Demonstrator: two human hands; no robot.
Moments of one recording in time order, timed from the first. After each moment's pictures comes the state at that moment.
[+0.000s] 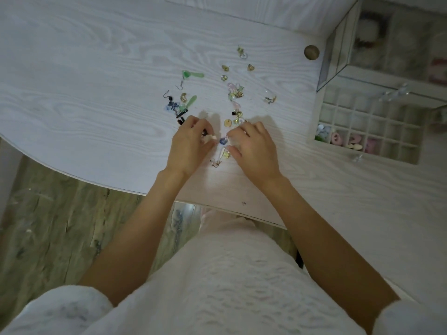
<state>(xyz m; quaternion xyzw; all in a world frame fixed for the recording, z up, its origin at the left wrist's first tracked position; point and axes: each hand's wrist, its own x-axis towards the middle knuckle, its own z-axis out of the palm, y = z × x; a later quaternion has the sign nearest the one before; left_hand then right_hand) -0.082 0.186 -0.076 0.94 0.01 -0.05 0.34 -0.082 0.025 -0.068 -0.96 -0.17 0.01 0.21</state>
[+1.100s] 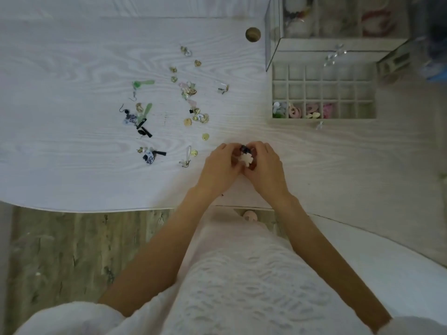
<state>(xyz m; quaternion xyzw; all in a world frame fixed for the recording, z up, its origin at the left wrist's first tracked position) -0.123 0.074 -0.077 0.88 -0.06 -0.23 0.41 -0.152 -0.048 -0.076 -0.92 0.11 0.11 0.37</state>
